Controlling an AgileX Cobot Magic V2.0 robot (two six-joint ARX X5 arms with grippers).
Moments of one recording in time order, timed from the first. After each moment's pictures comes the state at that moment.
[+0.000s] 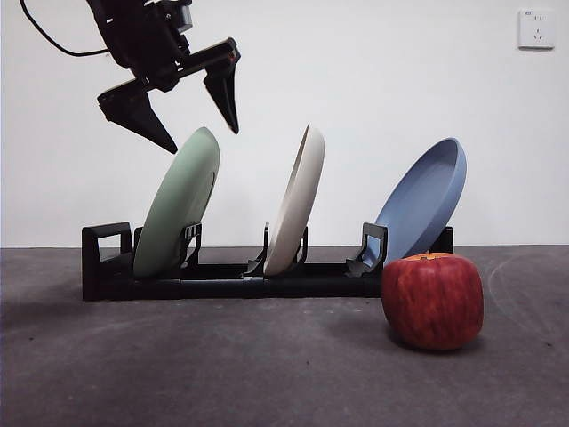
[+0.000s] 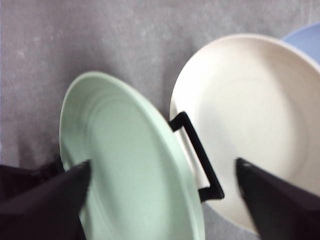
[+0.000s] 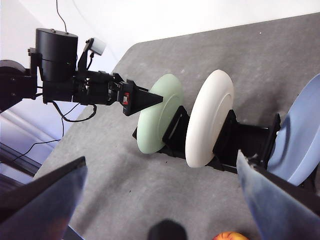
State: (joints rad) left arm -0.35 1.79 1.64 -0.66 0.13 -0.17; right arm 0.08 1.06 1.31 -0.74 -0.70 0.18
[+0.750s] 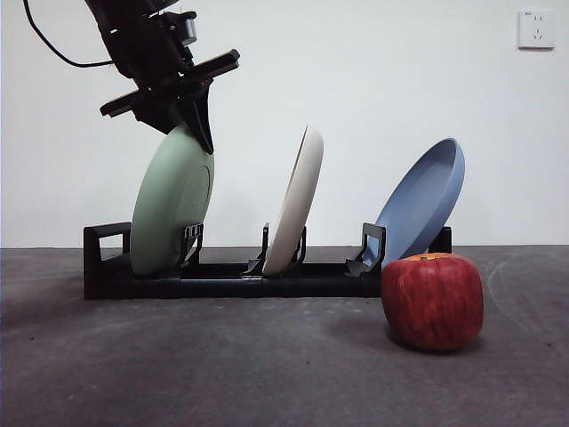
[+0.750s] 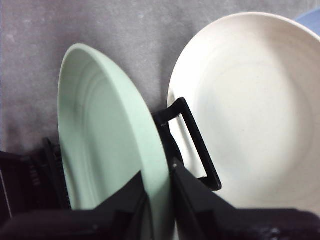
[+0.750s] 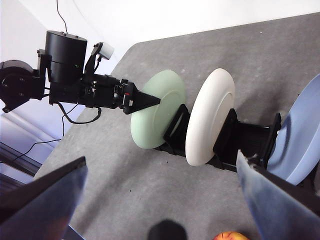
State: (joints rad) left arm -0.36 1.82 1.65 -0.68 0.14 -0.18; right arm 0.08 1.06 1.31 -0.74 -0.70 0.18
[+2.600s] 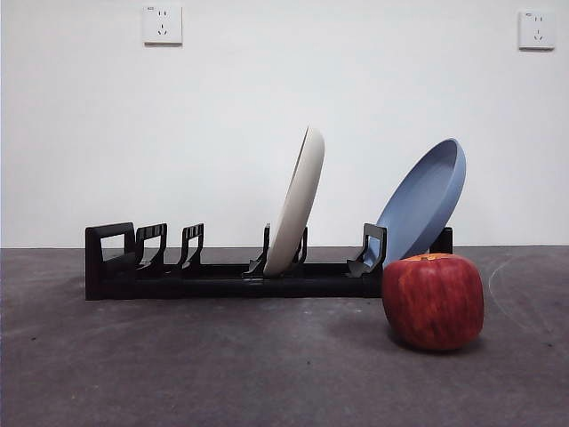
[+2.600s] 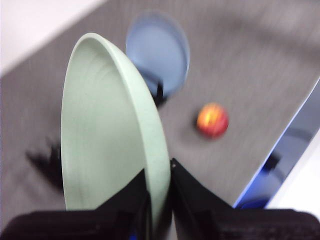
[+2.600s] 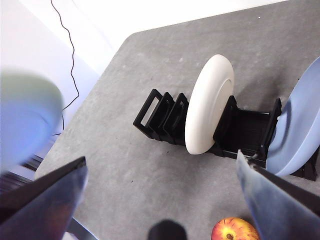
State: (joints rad) left arm -1.03 1.20 1.80 -1.33 -0.29 -0.07; right arm 0.08 1.06 1.31 -0.79 -0.70 0.18
